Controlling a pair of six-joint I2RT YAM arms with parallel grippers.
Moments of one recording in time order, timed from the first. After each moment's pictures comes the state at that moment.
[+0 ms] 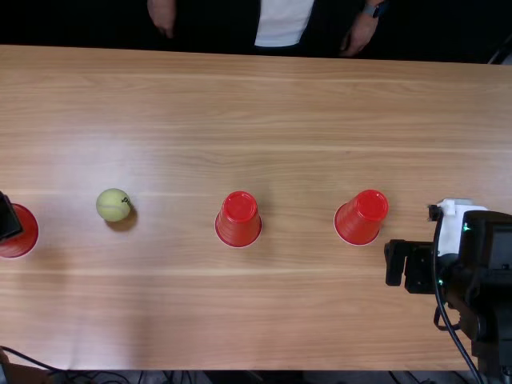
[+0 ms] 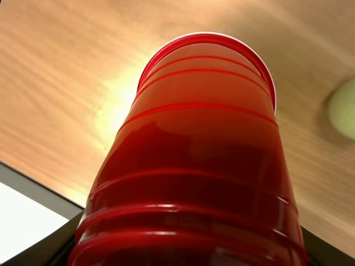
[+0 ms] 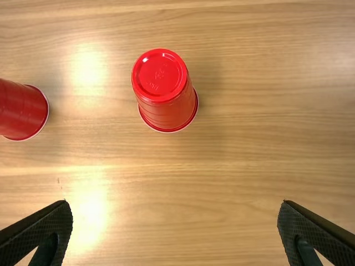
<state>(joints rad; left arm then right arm) 0.46 1.60 1.55 -1.32 -0.12 -0.11 0.00 1.06 1.27 -1.17 -0.03 0.00</state>
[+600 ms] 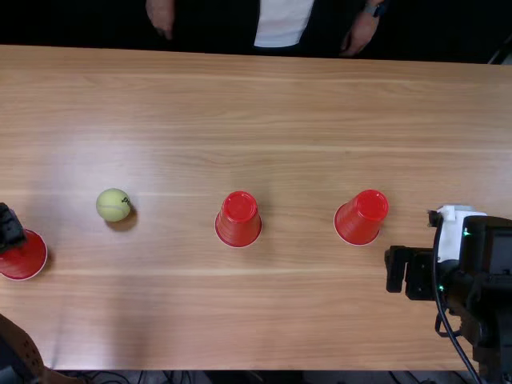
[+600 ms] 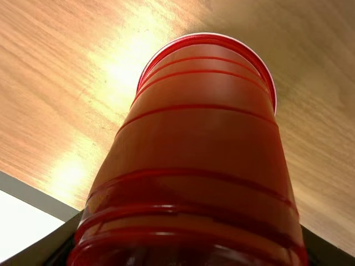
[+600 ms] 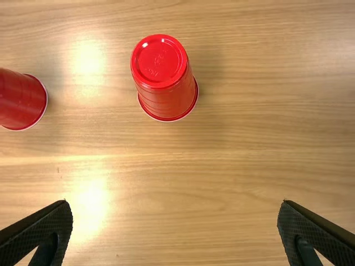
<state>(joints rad) 0.51 1.79 1.48 -1.27 -0.12 -0.11 0.00 1.04 1.27 -1.21 -0.03 0.00</state>
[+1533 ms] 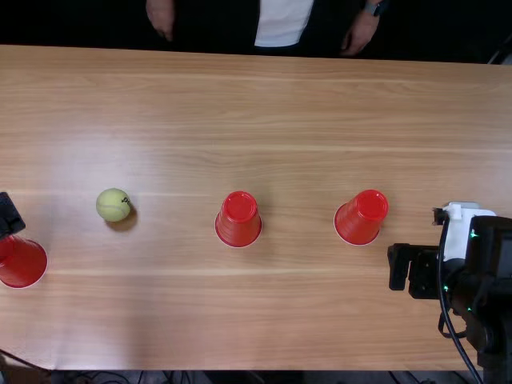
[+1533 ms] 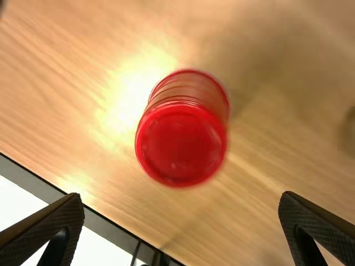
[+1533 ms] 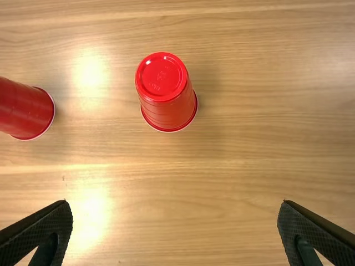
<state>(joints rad) 0.47 1.58 1.57 -1.31 -0.12 -0.11 0.00 1.04 1.31 -1.21 -0.03 0.00</state>
